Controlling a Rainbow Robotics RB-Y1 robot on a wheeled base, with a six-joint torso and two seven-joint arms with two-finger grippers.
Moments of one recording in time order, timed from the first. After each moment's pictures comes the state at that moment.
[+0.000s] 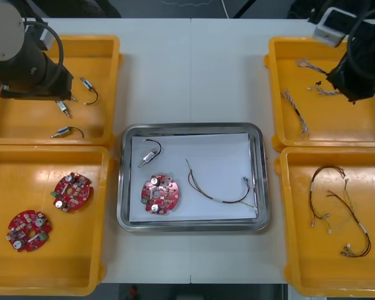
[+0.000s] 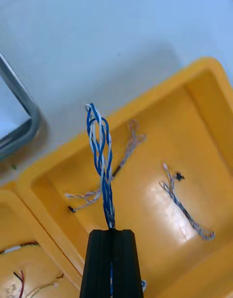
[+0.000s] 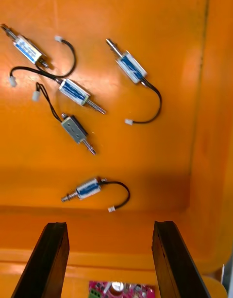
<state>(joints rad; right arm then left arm) -0.71 -0.61 -0.12 -1.99 -0.71 1.92 2.19 -0.72 0.62 -0.01 -1.73 0.48 1.82 -1.22</state>
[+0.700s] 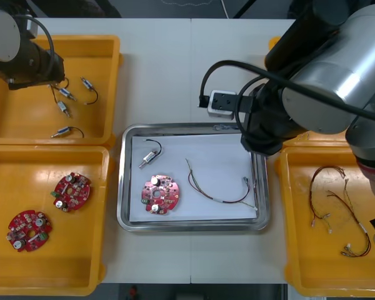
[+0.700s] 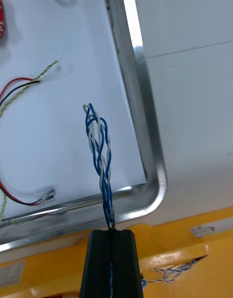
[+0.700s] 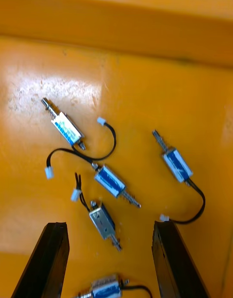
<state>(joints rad) -0.71 -0.48 0.37 -2.10 -0.59 1.92 2.08 -0.76 0.64 0.00 -1.43 0.46 1.43 -1.22</state>
